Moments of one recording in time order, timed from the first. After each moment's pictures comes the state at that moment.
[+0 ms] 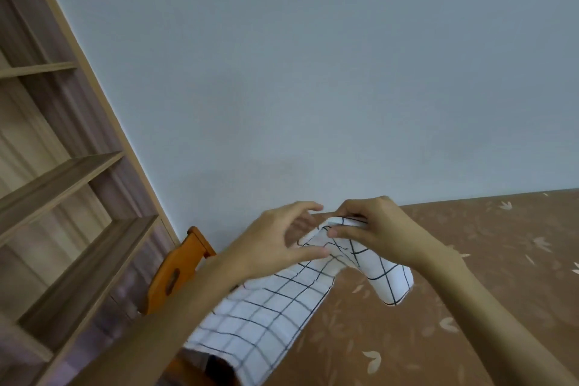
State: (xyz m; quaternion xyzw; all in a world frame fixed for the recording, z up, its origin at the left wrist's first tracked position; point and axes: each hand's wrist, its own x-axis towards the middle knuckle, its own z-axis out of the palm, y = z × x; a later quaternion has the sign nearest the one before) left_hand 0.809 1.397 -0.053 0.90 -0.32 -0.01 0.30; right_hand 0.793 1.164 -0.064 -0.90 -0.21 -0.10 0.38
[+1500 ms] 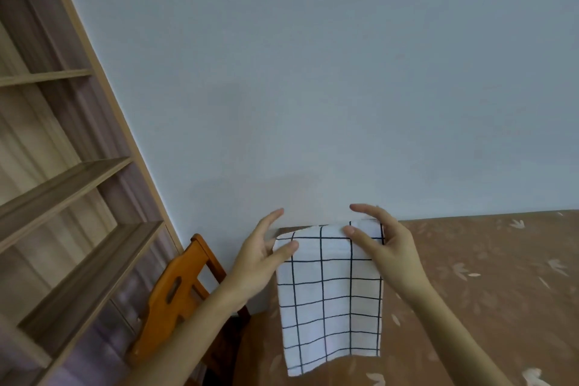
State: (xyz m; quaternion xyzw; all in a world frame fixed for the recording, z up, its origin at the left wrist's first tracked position) left_hand 0.816 1.411 -0.096 0.78 -0.13 -0.03 0.61; right_hand 0.794 1.175 -0.102 -0.74 -0.06 -0.19 0.64
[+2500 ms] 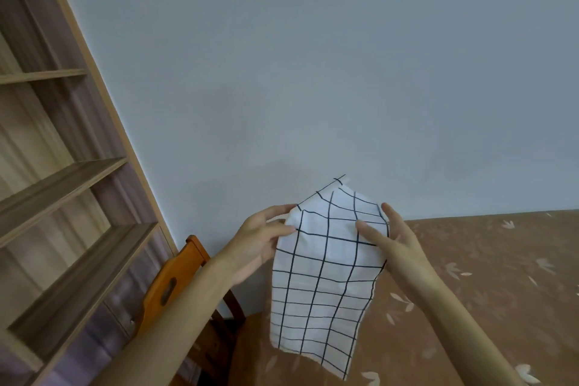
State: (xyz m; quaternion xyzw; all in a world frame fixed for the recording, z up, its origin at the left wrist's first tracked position) left_hand 0.838 1.406 -0.063 0.66 -0.09 -0.16 0.73; right_hand 0.790 1.159 -0.103 -0.68 0.00 -0.08 0.73
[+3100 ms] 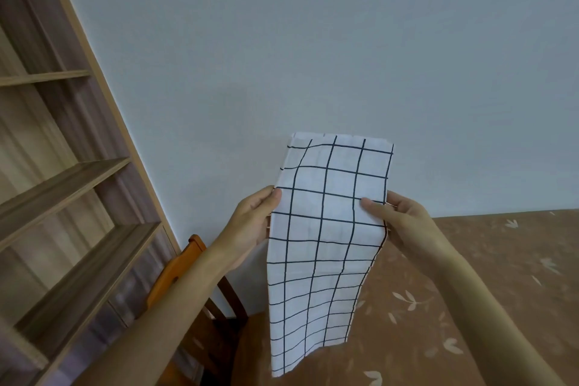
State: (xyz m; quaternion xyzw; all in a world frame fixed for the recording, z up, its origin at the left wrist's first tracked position) left_hand 0.830 1.407 -0.037 0.70 -0.16 -0.06 0.70; right_hand 0.804 1.146 -0.065 -0.64 -0.03 -0.03 0.77
